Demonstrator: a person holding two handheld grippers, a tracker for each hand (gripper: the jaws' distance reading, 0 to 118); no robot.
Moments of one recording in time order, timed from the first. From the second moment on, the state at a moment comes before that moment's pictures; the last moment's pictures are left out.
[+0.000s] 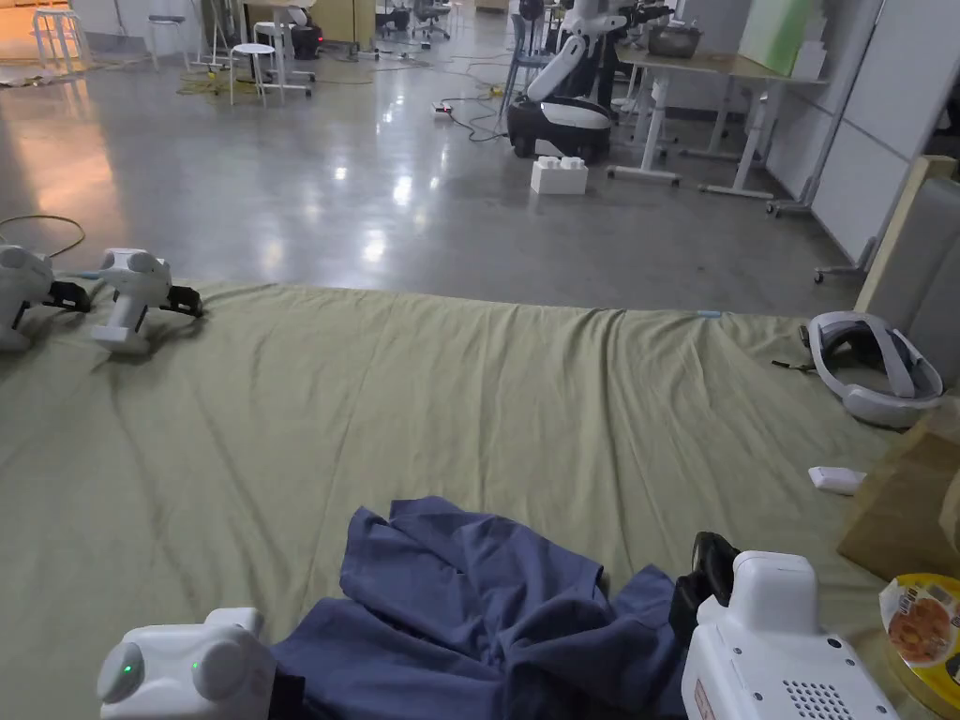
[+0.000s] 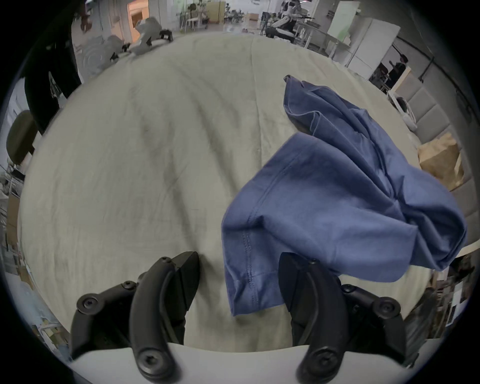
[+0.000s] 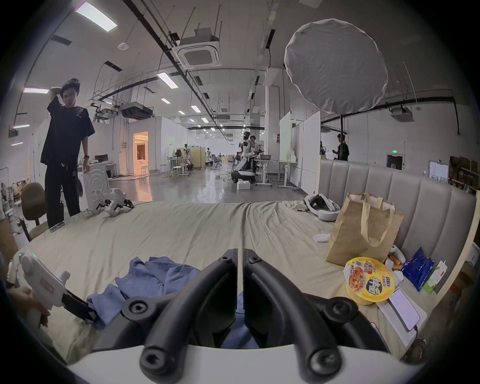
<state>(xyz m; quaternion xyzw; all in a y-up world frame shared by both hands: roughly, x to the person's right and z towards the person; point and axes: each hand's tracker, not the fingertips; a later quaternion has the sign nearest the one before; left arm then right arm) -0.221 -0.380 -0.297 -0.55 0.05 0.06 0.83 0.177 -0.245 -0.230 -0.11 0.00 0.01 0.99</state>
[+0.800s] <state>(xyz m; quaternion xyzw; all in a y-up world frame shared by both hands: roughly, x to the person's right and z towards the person) -0.233 -0.330 -0.263 -0.48 0.02 0.06 0.87 0.247 -0.308 -0.419 -0.43 0.03 0.02 0.90</state>
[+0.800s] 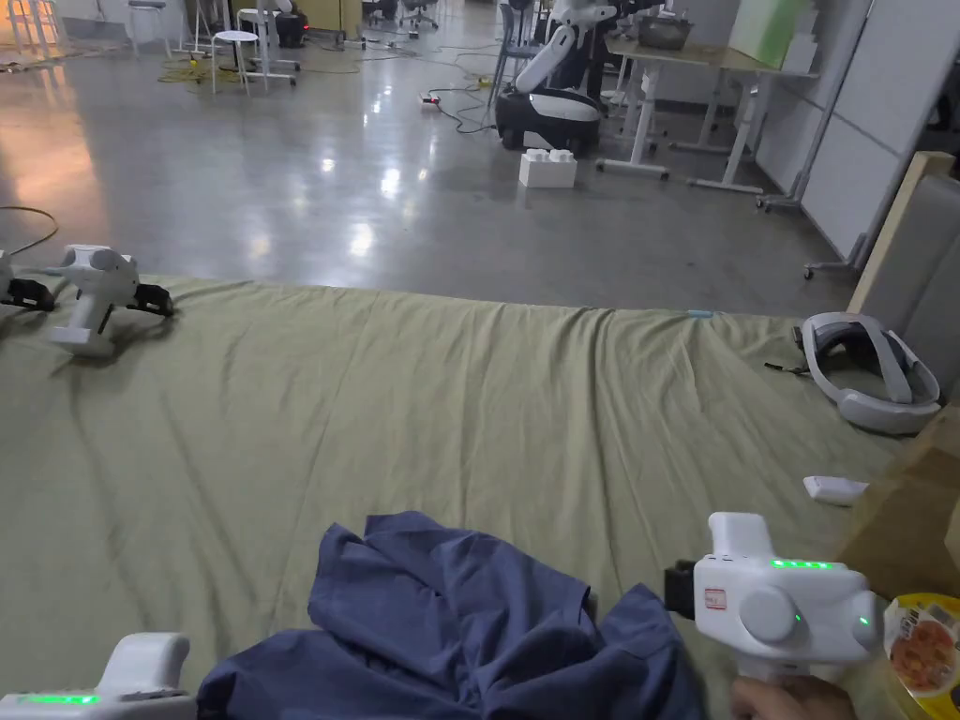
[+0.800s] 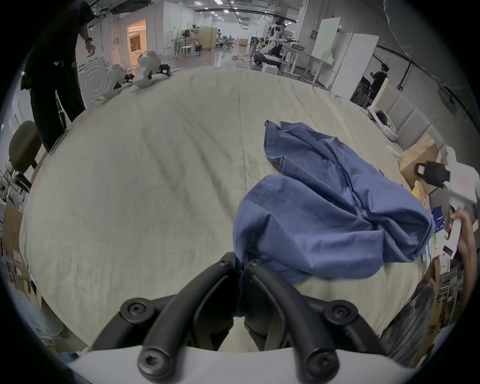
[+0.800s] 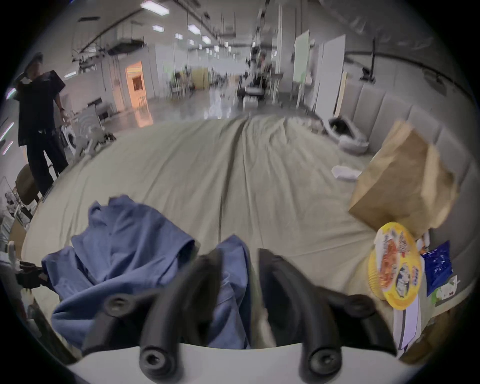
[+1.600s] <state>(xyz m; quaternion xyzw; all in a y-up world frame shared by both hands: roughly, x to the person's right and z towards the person) -0.229 -0.340 -0.247 -0.47 0.02 0.06 0.88 0.249 -0.353 -0.424 -0.47 0.02 -0.02 0.88</state>
